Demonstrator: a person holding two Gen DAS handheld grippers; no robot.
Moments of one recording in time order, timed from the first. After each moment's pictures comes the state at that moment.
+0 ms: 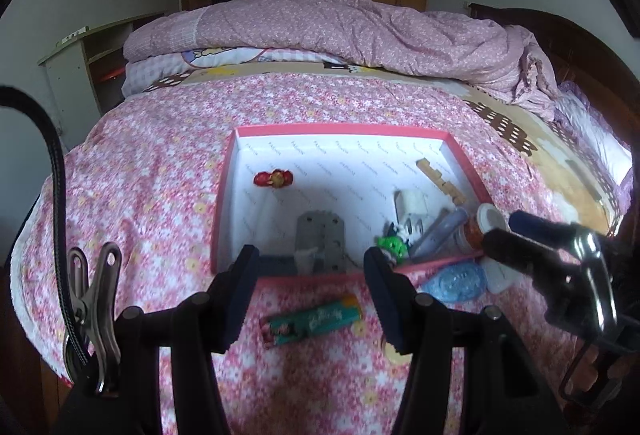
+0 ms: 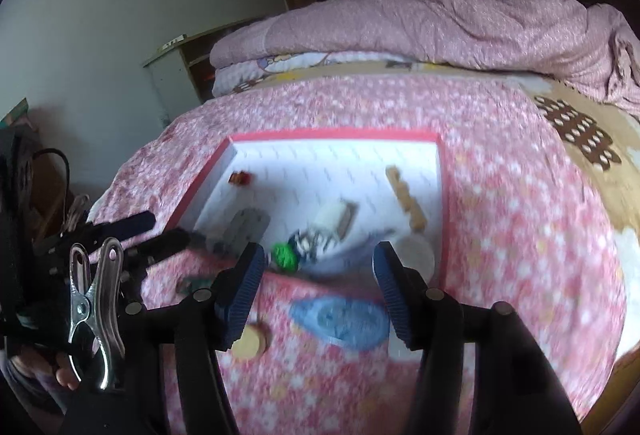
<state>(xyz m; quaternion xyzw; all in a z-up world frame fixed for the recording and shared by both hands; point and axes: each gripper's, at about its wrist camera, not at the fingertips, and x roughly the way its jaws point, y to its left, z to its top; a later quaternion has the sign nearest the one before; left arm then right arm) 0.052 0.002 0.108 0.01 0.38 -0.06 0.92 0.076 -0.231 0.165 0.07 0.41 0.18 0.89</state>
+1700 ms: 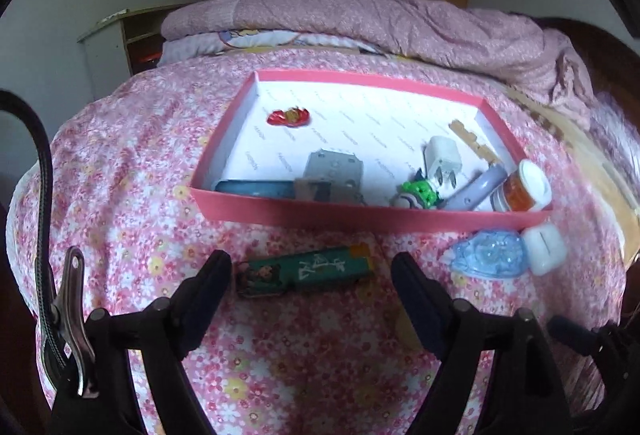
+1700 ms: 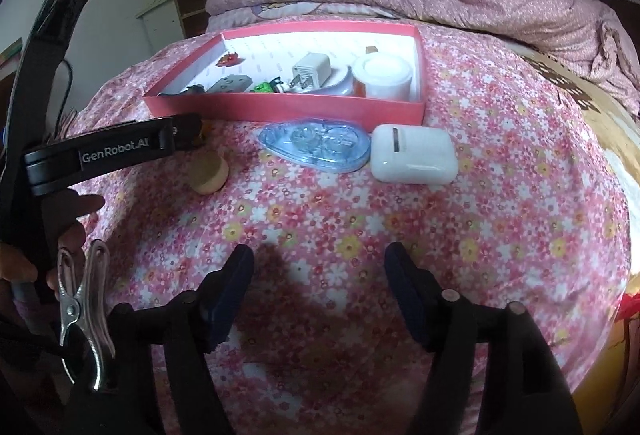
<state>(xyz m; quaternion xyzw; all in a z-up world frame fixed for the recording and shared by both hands) 0.042 -0.019 0.039 0.00 0.37 0.02 0.93 -0.007 -0.232 0.089 0.00 0.44 0.16 0.88</state>
